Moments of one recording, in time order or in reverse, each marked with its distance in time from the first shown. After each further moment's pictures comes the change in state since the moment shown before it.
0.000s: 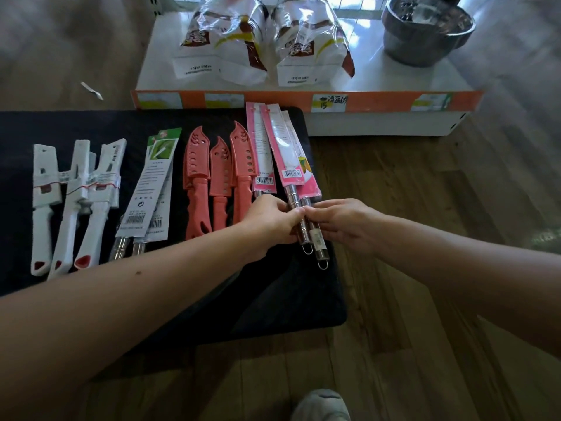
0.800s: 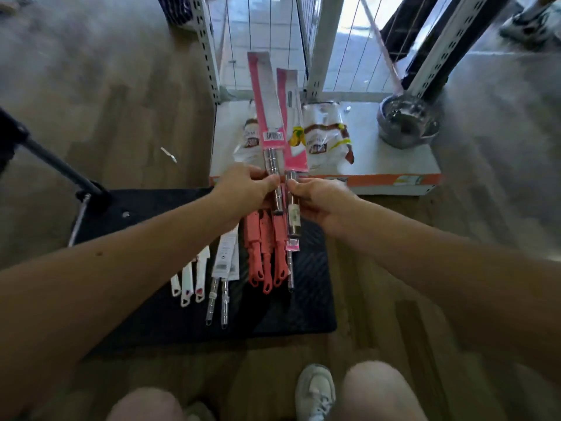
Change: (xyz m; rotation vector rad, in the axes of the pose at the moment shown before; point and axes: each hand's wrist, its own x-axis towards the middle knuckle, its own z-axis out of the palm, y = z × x) left_hand -0.155 0.230 -0.150 -0.017 0.151 0.135; right_hand -0.186 -0.230 0.093 0.143 0.021 -0.048
